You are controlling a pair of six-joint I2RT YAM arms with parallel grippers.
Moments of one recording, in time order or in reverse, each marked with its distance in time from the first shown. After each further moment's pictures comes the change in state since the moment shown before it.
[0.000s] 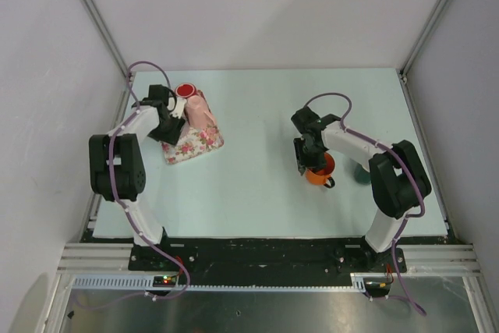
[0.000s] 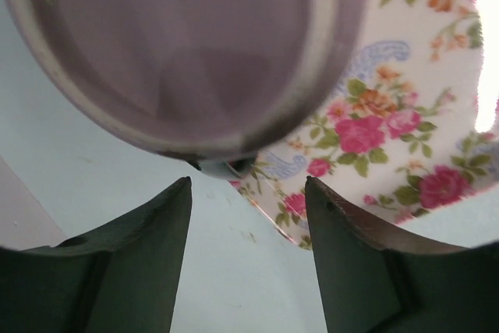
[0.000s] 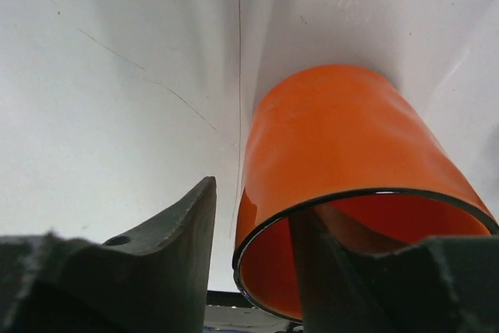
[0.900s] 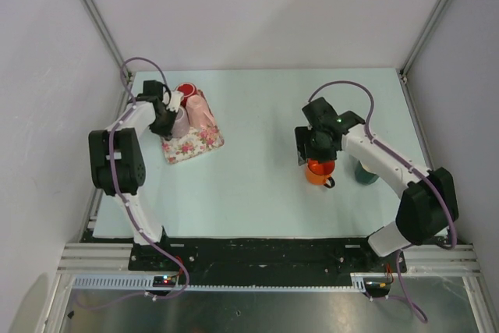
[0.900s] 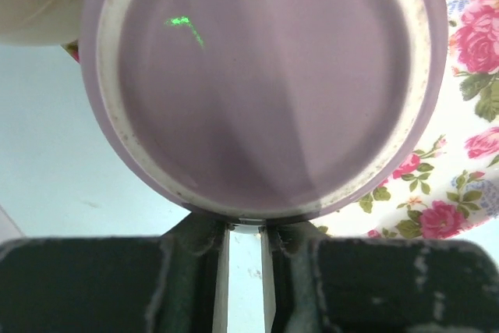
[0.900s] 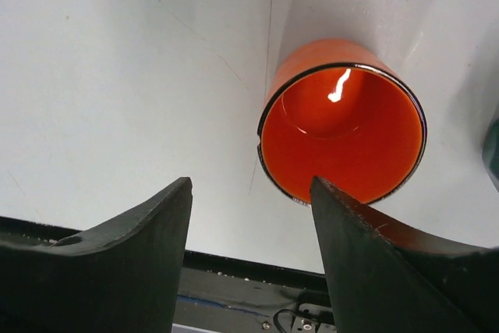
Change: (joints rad) left arm 0.051 0.094 0.103 0.018 0.109 0.009; right arm 0.006 -0.224 0.029 -0.065 -0.014 0.002
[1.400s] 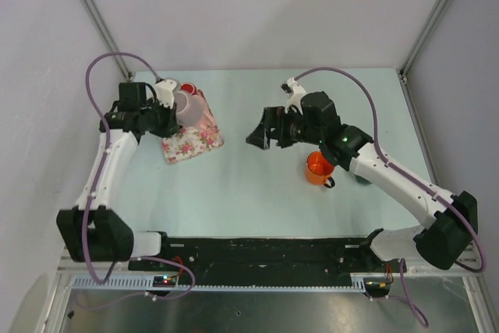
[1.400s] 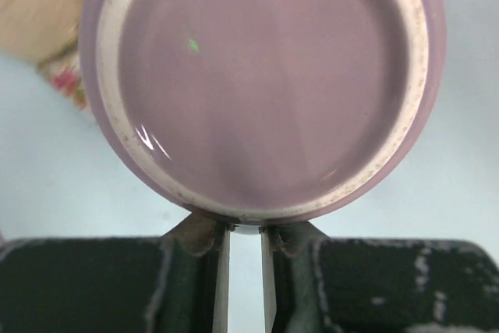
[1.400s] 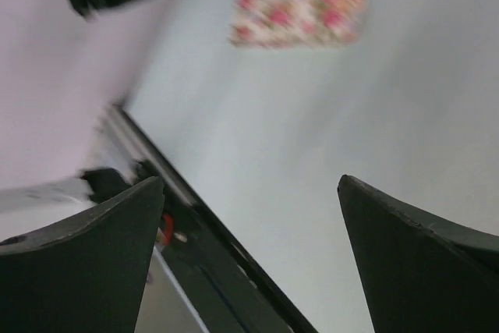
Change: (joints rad) left arm -0.023 -0.542 -0.179 -0.095 0.266 -0.065; right arm 0.165 -0.208 -0.022 0.481 -0.280 0.102
